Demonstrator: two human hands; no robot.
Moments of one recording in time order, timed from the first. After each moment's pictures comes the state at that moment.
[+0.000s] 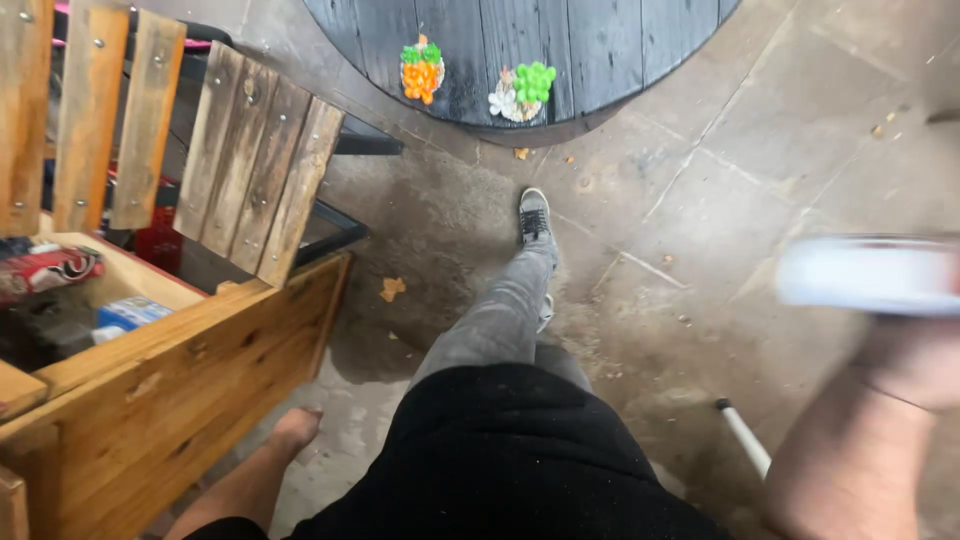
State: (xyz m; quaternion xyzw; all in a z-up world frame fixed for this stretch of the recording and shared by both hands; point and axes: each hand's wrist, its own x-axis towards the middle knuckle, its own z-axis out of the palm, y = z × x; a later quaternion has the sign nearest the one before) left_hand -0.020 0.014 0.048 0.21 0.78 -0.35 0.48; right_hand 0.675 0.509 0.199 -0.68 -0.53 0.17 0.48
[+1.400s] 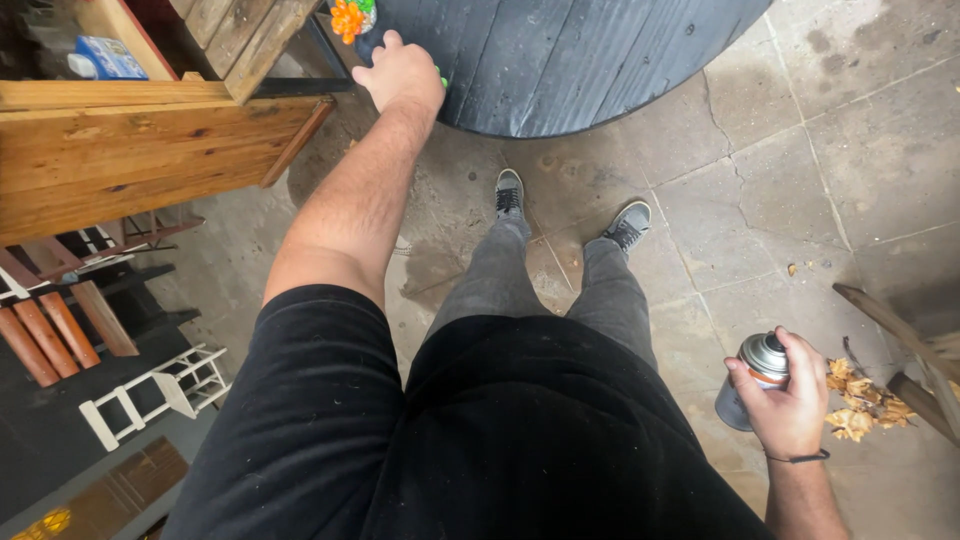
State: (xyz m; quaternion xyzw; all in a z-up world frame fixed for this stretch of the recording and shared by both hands) left_hand 0.321 0.744 0.097 0.17 0.92 -0.30 0.18; right_hand 0.980 0.828 0.097 -0.40 -0.81 0.42 0.11
